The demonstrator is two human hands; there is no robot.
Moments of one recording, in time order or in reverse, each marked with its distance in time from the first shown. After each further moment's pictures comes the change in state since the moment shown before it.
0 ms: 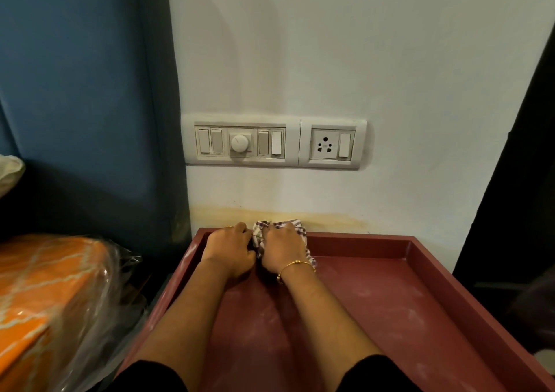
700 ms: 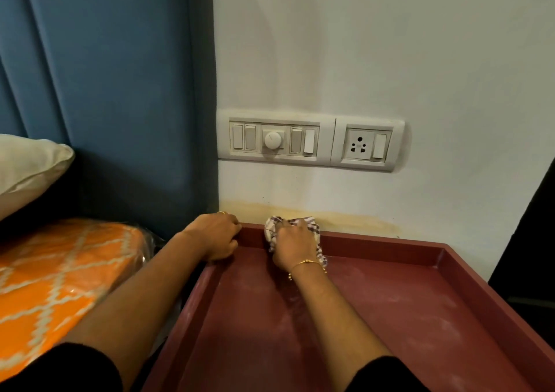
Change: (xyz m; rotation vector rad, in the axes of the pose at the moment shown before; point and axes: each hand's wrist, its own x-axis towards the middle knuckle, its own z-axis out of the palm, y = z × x) left_hand -0.015 -0.075 -0.034 0.210 -0.190 0.152; right_hand 0.013 -0.033 0.012 -0.017 0.046 0.024
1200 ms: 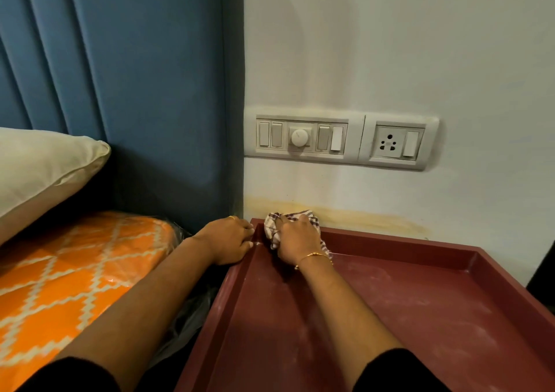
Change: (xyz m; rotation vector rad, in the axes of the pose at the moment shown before) left_hand -0.021 -0.014 0.013 -0.112 -0.030 -0.002; right_hand 0.008 -0.028 -0.007 -0.002 -0.049 -0.140
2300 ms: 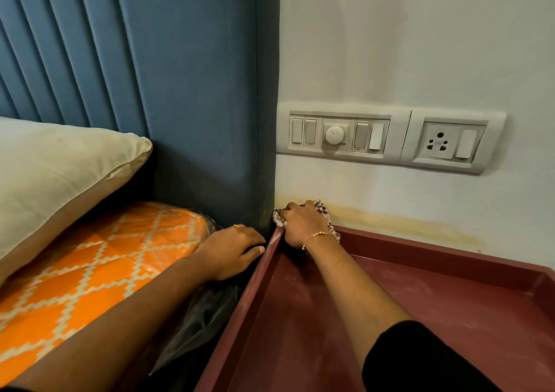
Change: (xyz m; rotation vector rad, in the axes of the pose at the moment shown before) left_hand -0.048 -0.009 0.007 -0.224 0.125 -0.071; right_hand 0.046 -0.026 0.001 0.039 -0.062 -0.184
